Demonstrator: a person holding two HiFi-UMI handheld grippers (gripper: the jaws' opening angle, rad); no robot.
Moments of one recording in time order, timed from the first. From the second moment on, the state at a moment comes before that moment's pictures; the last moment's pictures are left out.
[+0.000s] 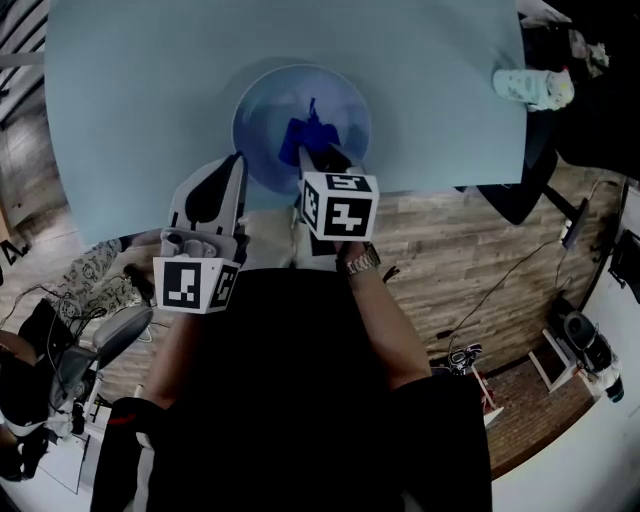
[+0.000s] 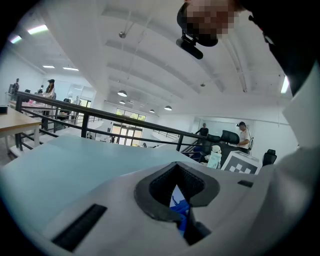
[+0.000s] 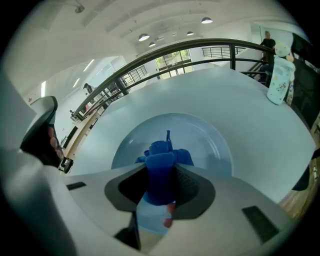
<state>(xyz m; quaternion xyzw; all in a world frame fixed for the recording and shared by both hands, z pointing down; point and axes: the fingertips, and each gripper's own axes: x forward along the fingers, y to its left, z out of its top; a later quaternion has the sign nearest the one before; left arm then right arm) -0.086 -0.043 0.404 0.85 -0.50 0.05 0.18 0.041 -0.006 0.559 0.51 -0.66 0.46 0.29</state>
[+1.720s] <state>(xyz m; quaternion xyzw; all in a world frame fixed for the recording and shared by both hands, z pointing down) -0.098 -0.033 0.410 0.84 -0.52 0.06 0.18 0.003 0.008 0.584 0.46 -0.69 0.45 0.33</state>
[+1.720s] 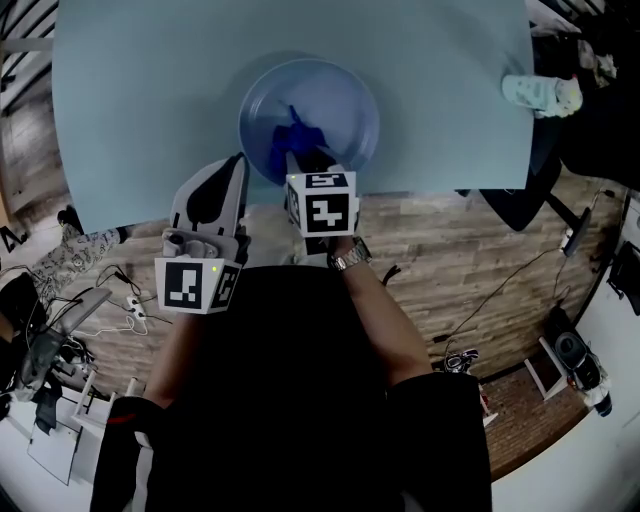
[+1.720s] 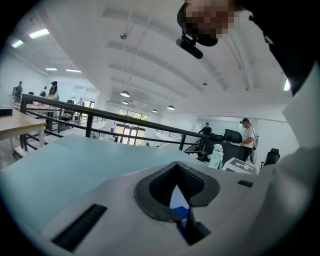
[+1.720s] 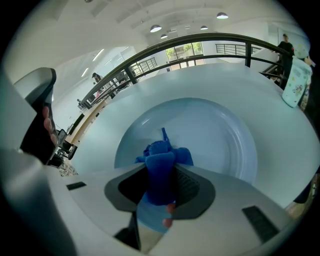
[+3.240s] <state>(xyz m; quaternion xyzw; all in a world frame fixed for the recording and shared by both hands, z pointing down) -0.063 -0.036 0.402 0.85 -0.50 0.05 0.18 0.064 0.006 0.566 0.50 -0.66 0.46 0.30</state>
